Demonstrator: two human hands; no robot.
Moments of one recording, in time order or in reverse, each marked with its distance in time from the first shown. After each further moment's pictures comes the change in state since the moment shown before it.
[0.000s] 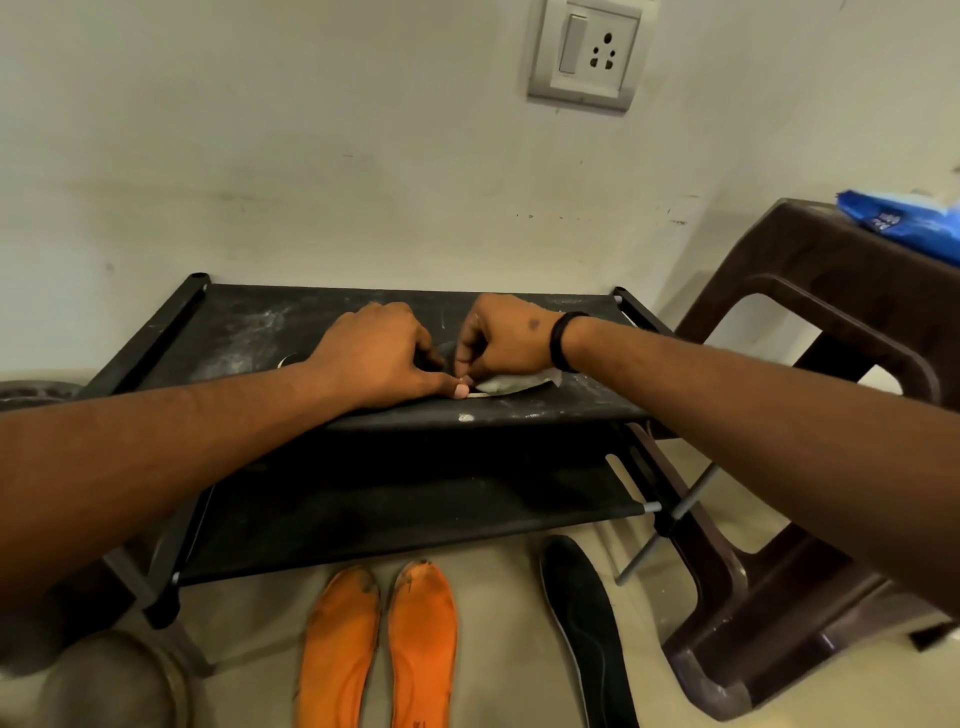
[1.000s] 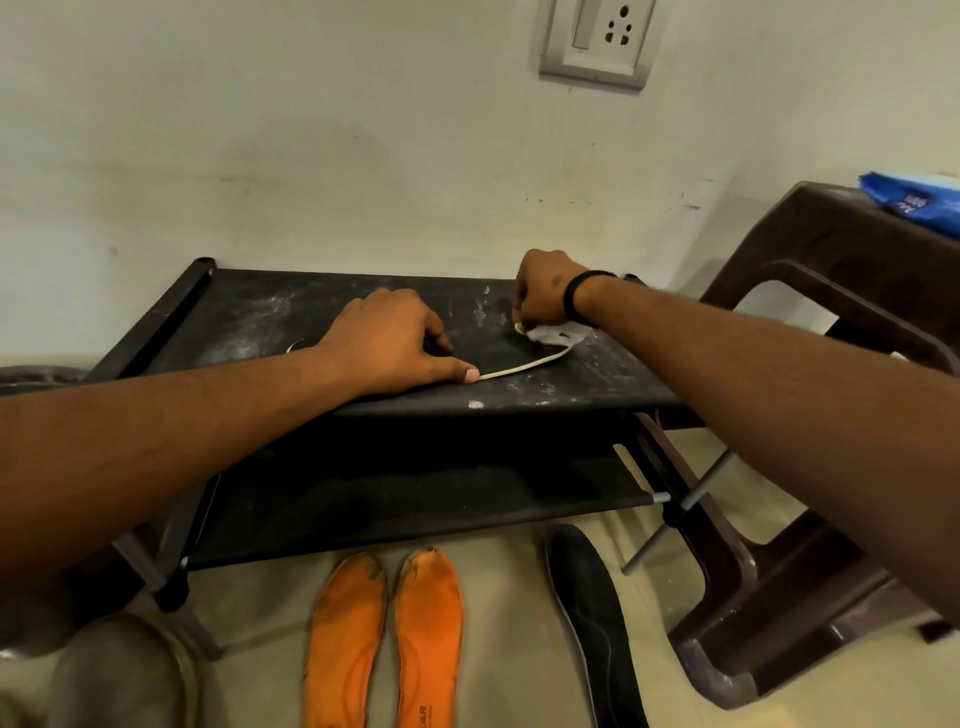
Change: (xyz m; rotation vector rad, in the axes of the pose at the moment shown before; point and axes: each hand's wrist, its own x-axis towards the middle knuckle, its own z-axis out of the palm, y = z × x) left_hand 0.001 -0.003 0.003 -0.034 -0.009 -0.007; right_hand 0.035 0.041 -0.017 -0.223 0.163 0.331
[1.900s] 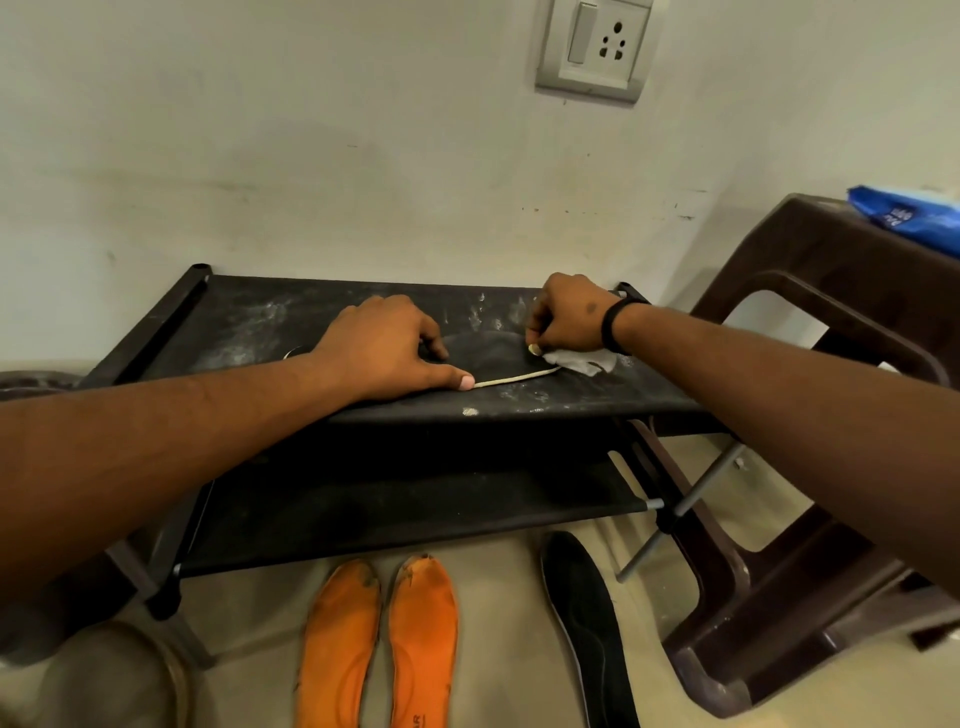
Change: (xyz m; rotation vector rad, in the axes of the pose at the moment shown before) left_hand -0.003 0.005 -0.004 -0.011 -0.002 -0.022; right_hand -0.035 0.025 -0.003 0.086 -0.021 -0.100
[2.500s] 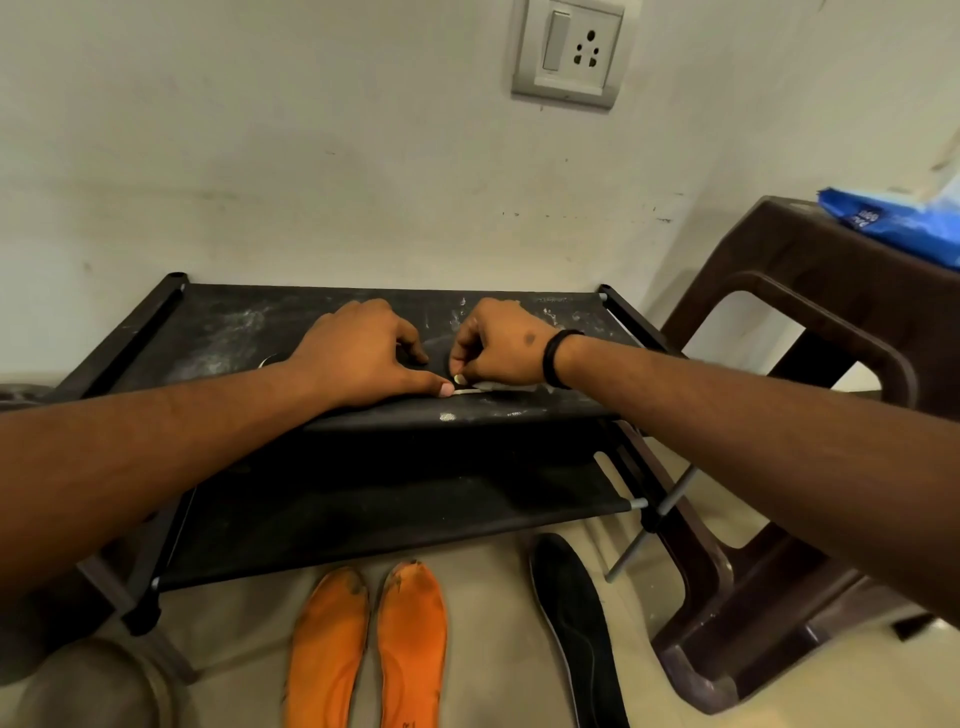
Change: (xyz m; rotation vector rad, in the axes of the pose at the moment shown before) left_hand -0.001 0.002 -0.004 0.026 -0.005 -0.026; right_hand -0.017 -0.046 0.022 0.227 -0.025 -0.170
